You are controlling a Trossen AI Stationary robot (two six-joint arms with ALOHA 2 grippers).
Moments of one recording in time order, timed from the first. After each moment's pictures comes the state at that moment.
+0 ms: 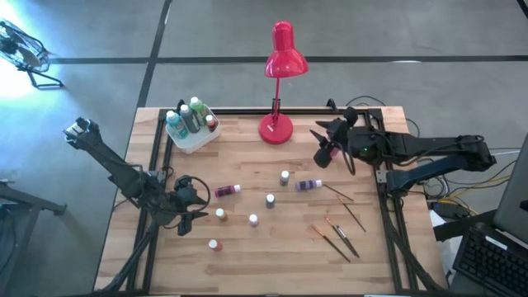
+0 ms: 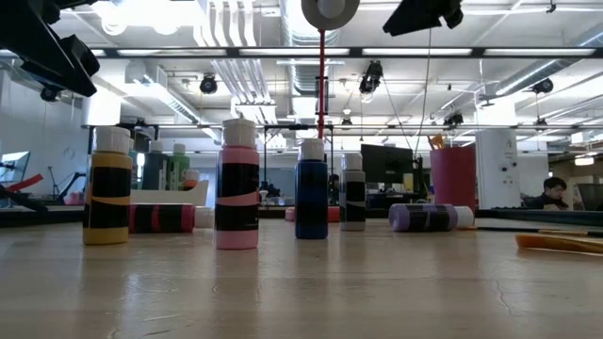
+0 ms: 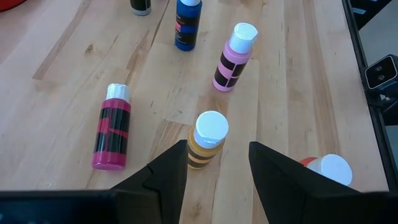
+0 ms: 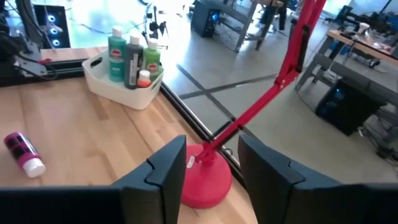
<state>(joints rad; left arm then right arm) -0.70 0.85 0.64 -0.60 -0.49 -0.76 0.01 1.06 1.02 -0.36 0.67 0.06</state>
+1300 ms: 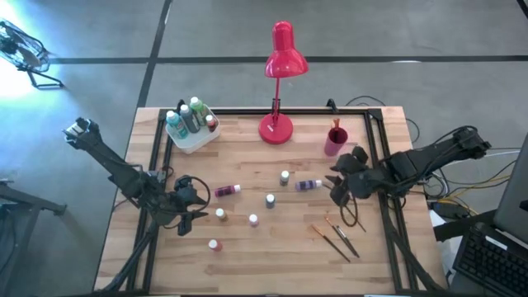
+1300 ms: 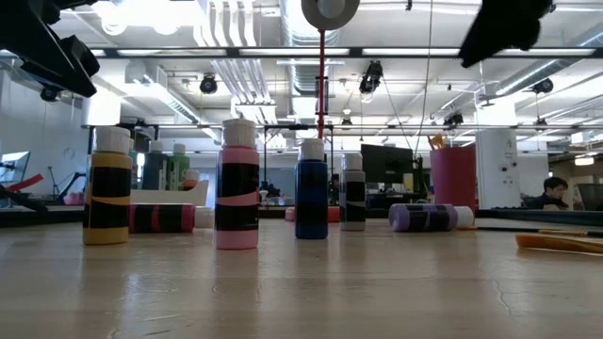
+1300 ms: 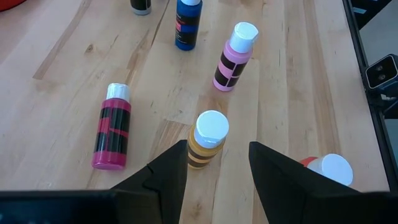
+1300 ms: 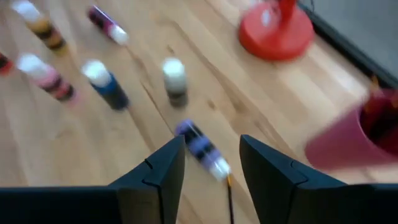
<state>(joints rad) -0.70 0.85 0.64 -0.60 -0.49 -0.76 0.37 1.06 1.01 -0.95 0.58 0.80</state>
